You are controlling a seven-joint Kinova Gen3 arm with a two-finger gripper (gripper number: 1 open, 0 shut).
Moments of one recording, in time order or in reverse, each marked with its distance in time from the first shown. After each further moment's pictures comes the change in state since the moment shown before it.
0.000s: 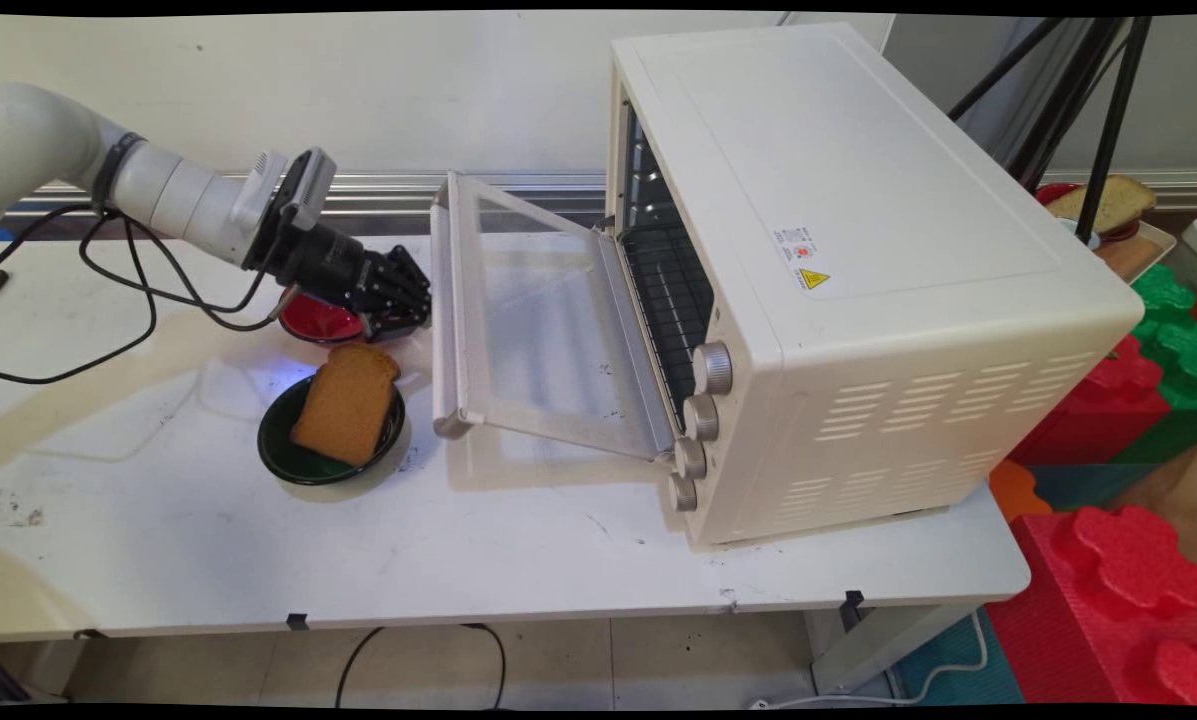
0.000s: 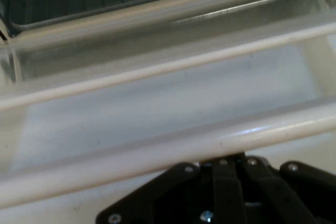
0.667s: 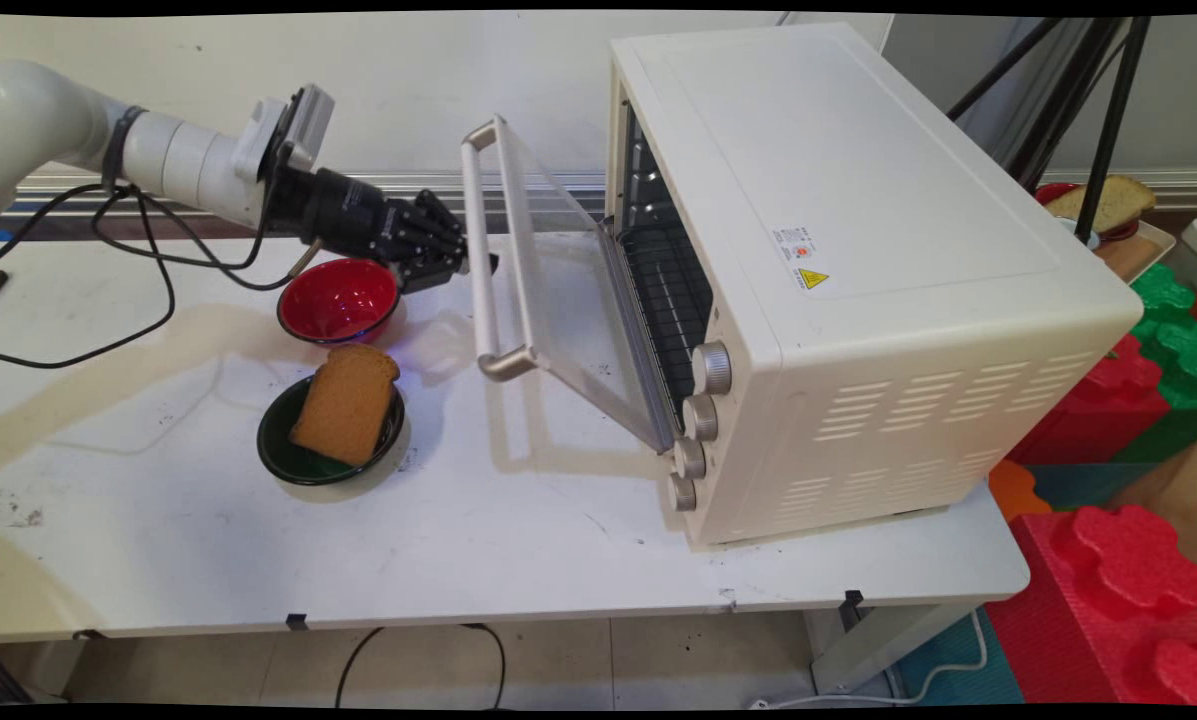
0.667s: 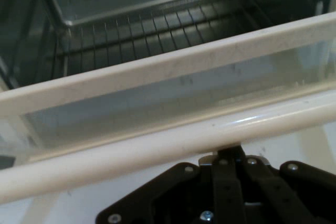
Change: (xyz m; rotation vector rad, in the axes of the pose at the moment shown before) arm 0.037 -0.011 -0.001 0.027 0.213 0.025
